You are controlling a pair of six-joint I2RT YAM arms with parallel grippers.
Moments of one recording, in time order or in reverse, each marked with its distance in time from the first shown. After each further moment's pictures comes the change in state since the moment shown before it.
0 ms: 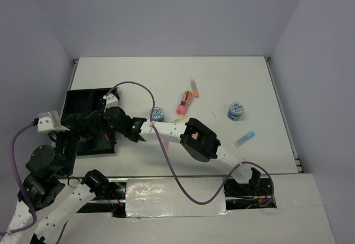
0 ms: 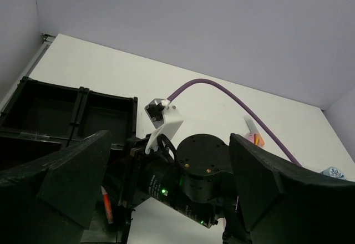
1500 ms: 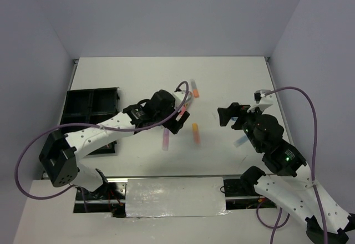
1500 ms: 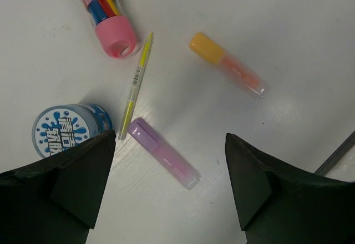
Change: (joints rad) left arm -0.245 1.218 0.301 0.137 0.593 0.257; right arm -0.538 -1.907 -1.183 -0.533 0.174 -0.170
